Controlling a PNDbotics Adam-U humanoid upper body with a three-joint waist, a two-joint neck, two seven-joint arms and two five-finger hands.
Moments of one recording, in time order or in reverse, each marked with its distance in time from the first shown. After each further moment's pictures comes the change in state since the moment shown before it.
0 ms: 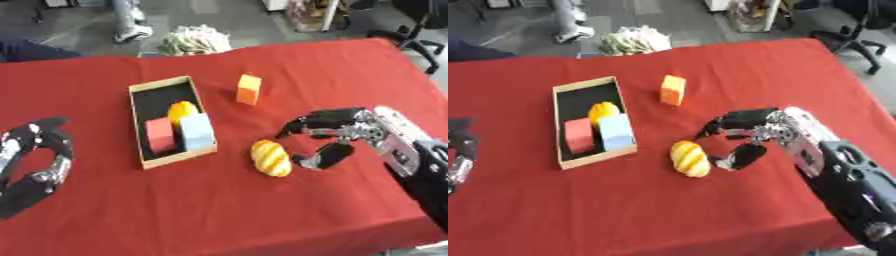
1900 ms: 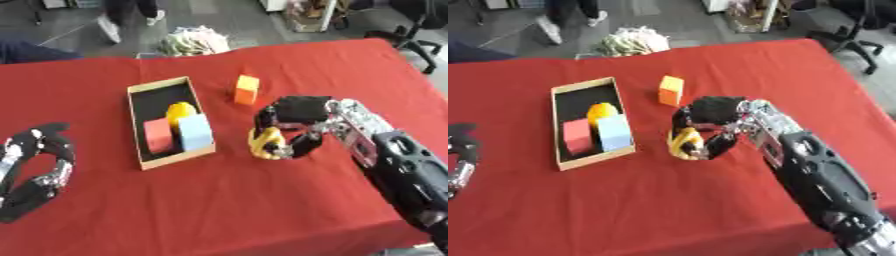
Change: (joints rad) left arm 0.009 -0.025 -0.005 0.012 0.004 -0.005 -0.001; right arm -0.187 0.114 -0.030 0.098 0.034 -0.167 -0.255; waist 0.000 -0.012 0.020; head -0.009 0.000
